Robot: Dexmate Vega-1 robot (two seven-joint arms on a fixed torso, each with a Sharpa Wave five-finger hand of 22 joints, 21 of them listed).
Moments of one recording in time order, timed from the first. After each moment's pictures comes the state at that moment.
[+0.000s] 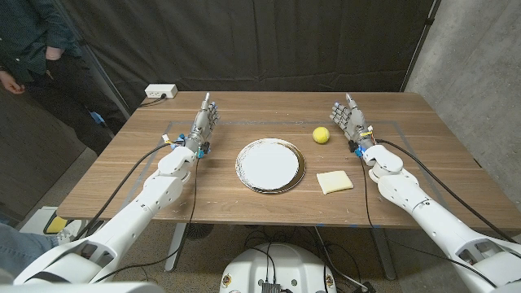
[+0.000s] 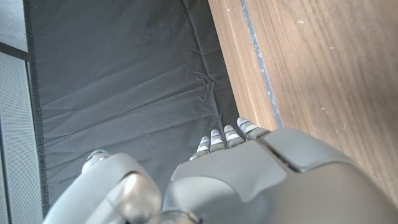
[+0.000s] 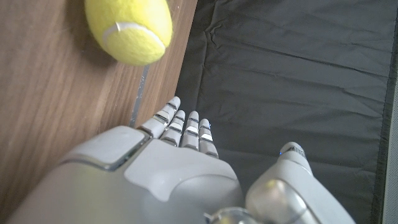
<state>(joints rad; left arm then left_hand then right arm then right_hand) 0.82 0.51 0.37 -1.29 -0.65 -0.25 -0.03 0.27 -0.09 -0.07 0.10 0.34 -0.13 0.03 0.19 0.18 -0.08 -0.02 0.20 0.18 -0.10 -0.01 0.19 0.18 -0.07 -0.03 0.20 0.17 -0.81 -0.51 -0.38 -1.26 0.67 0.27 0.06 0.12 -0.04 0.23 -0.10 0.21 0.09 0.08 0.18 0.18 0.13 0.06 0.19 0.17 0.06 0.04 0.17 0.18 0.17 -0.04 0.22 0.18</state>
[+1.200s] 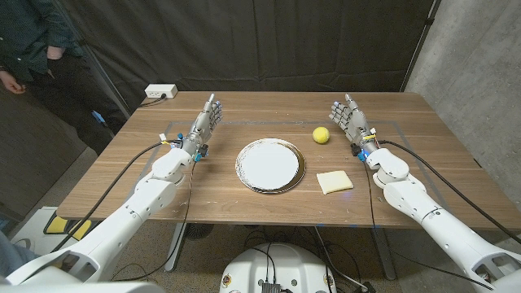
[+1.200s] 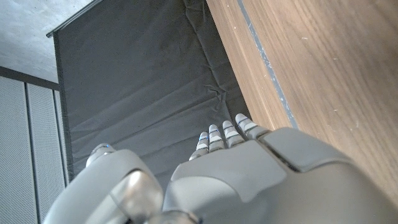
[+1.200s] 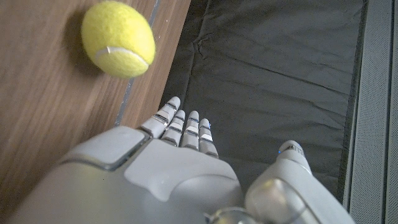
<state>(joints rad) 0.91 0.60 0.37 -1.44 -0.59 -0.30 -0.03 0.31 -0.05 -0.07 0.10 0.35 -0.07 0.02 0.21 0.18 0.00 -0.02 0.22 0.18 -0.03 -0.01 0.20 0.18 -0.02 -0.03 0.21 0.17 -0.92 -0.57 -0.36 -1.42 0.64 0.33 0.06 0.13 -0.03 0.24 -0.10 0.21 0.09 0.06 0.19 0.18 0.13 0.05 0.19 0.17 0.06 0.04 0.18 0.18 0.17 -0.04 0.21 0.18</state>
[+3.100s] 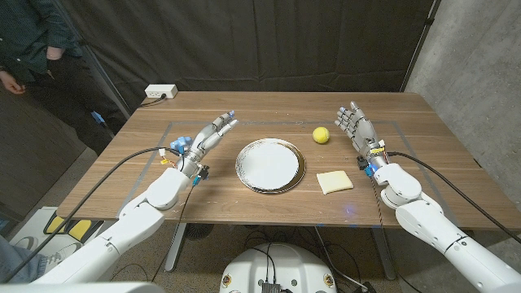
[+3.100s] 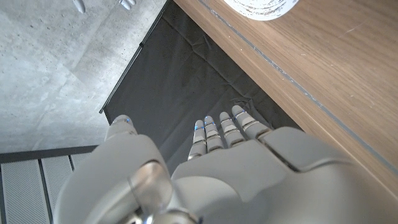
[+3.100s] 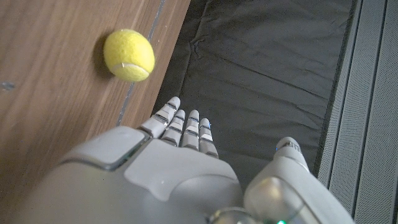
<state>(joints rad) 1.13 0.73 0.35 -1.67 -0.19 -0.43 0.15 0.54 0.08 0.00 0.01 0.34 0.12 0.00 0.23 0.18 0.14 -0.06 0.22 0.18 0.10 -0.04 0.20 0.18 0.09 -0.04 0.22 0.17 -1.15 -0.66 -0.29 -1.68 0.58 0.33 -0.10 0.15 -0.01 0.25 -0.11 0.21 0.09 0.06 0.19 0.18 0.13 0.06 0.20 0.18 0.06 0.04 0.18 0.18 0.17 -0.04 0.21 0.18</state>
